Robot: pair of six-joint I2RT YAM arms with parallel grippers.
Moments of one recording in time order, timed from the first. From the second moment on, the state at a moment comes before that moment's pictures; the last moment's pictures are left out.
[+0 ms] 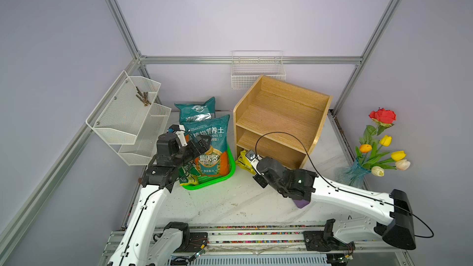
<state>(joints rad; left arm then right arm) -0.08 0.95 0.96 -0.42 0.33 -0.64 1.09 1.28 1.10 -0.47 0.42 0.01</state>
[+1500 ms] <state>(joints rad) -0.16 0.90 0.95 -0.40 0.59 -1.33 1.10 1.38 1.06 0.11 0.18 -0.24</state>
